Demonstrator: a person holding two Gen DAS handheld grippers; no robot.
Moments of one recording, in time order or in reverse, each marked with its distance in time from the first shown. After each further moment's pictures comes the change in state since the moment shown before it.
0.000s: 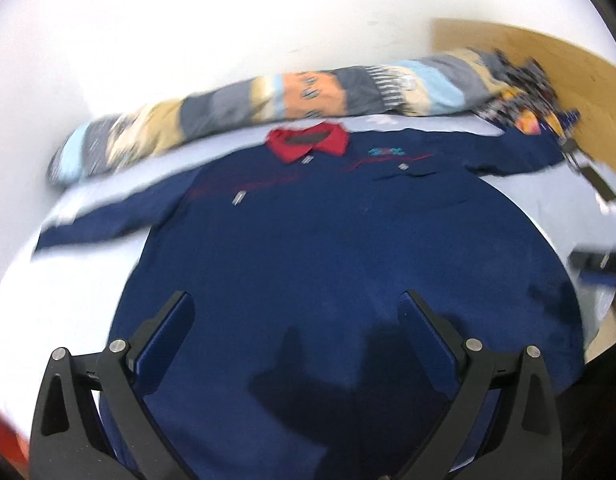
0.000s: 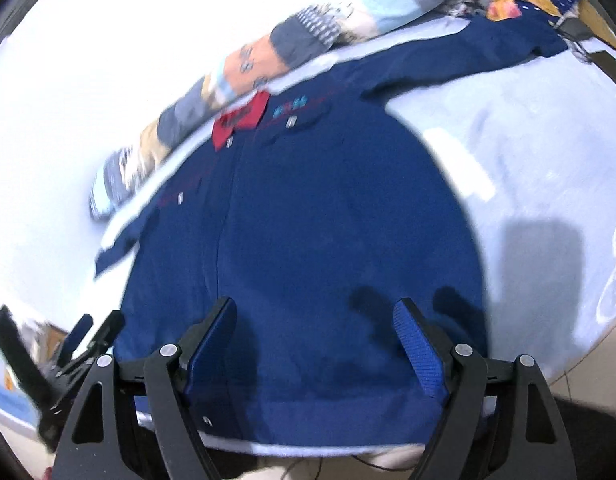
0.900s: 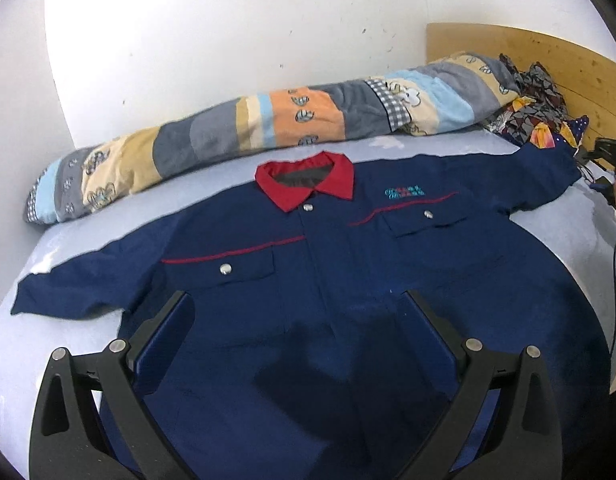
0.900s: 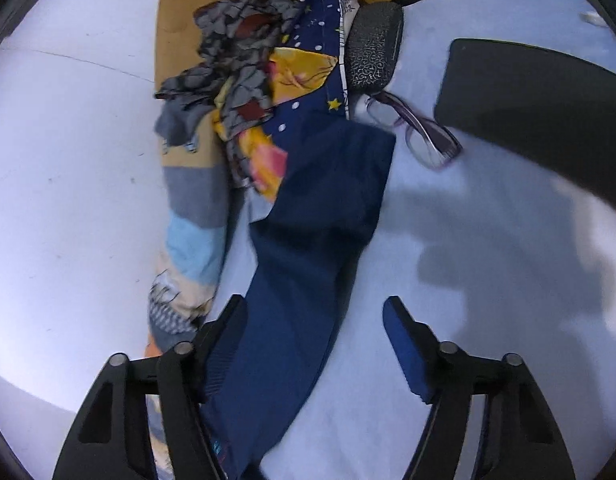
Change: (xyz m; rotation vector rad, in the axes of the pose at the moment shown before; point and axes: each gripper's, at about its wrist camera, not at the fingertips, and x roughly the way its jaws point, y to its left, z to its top) left arm 0.067 0.018 0.060 -0.003 -0.050 -0.004; right arm 0.018 -0.321 0.265 0.721 -0.402 -0.013
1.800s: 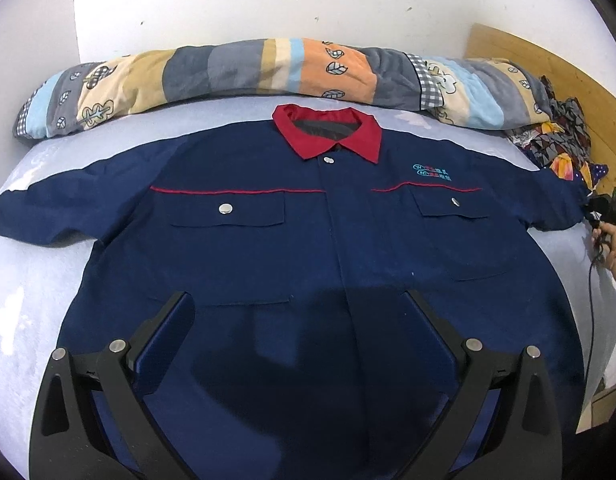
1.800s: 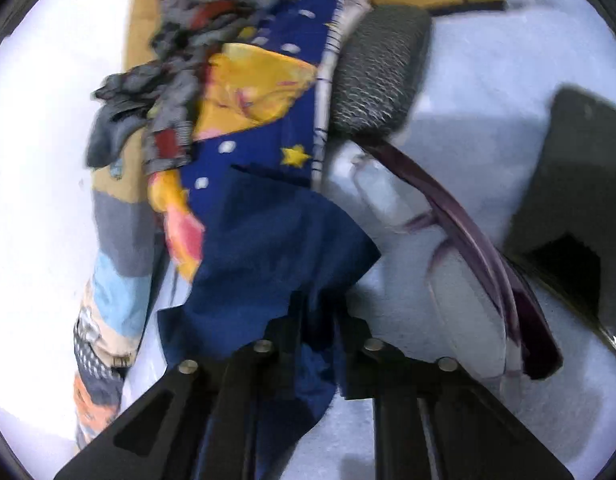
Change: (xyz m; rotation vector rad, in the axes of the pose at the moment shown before) left arm 0.038 0.032 -0.011 -0.210 0.161 -0.063; right arm 0.082 -0.009 0.068 -0.197 -0.125 -0.134
